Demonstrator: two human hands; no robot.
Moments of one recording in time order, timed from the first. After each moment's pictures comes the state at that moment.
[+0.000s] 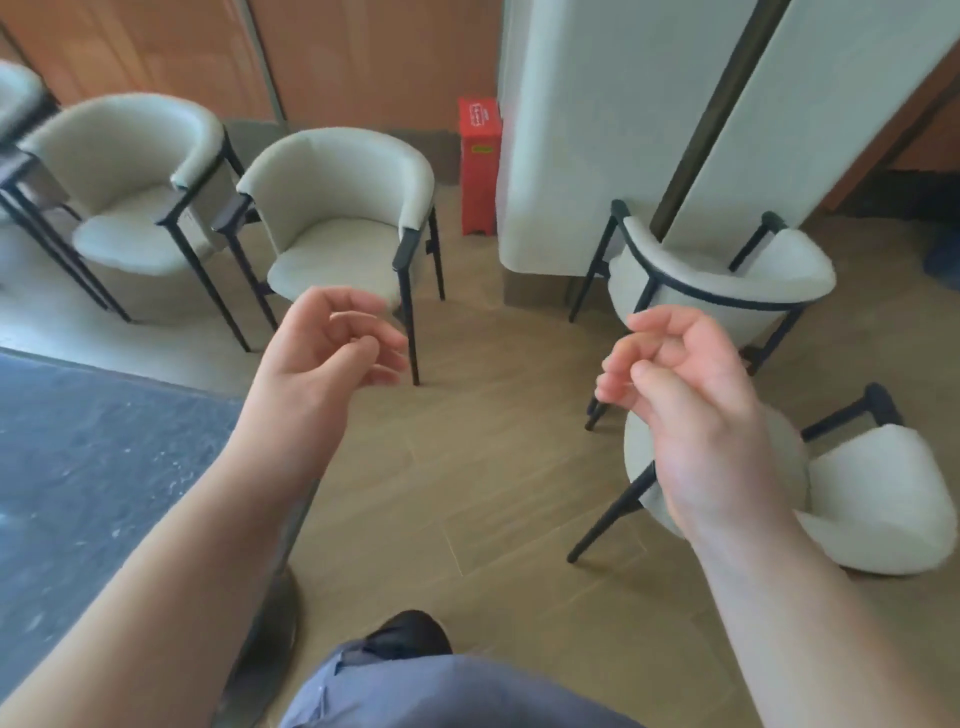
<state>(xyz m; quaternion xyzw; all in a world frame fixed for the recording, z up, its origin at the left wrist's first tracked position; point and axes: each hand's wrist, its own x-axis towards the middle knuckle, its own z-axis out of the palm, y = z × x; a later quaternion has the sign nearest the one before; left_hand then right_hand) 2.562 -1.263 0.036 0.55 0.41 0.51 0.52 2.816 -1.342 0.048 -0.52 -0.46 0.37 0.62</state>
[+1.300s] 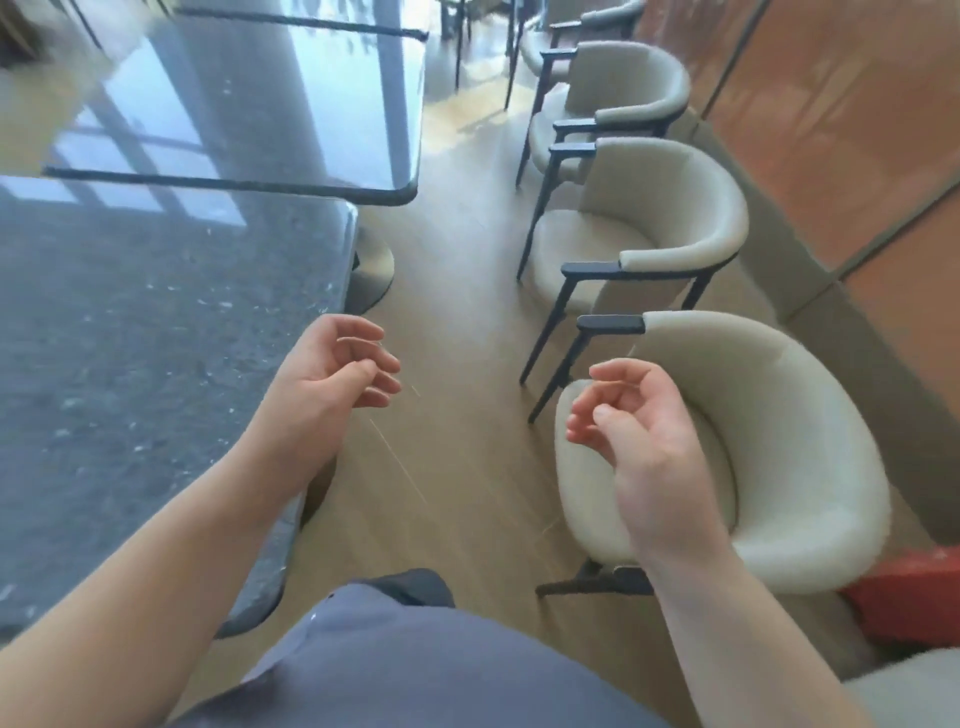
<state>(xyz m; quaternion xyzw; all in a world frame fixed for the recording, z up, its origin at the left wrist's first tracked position) 2.441 -0.841 -0.035 0.13 0.70 0.69 0.15 2.592 -0.623 -0.012 -0.21 -0.66 0.70 0.19</state>
